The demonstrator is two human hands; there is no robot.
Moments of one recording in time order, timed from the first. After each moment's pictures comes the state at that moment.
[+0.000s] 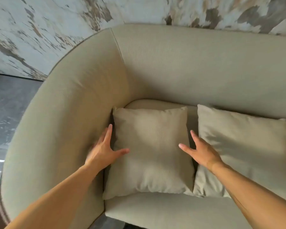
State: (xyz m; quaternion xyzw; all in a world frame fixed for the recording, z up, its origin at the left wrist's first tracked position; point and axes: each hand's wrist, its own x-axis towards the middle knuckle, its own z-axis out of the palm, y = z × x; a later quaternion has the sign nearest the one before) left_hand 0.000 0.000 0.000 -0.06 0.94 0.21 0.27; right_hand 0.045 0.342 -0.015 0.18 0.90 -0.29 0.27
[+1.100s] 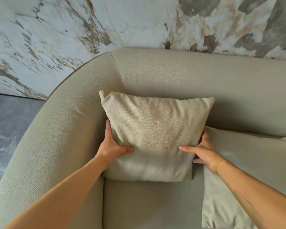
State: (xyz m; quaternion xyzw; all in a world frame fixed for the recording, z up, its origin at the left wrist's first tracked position) left_hand -0.103 0.016 0.010 -0.11 0.80 0.53 0.24; right_hand -0.038 0.337 0.009 0.34 0.69 -0.61 0.17
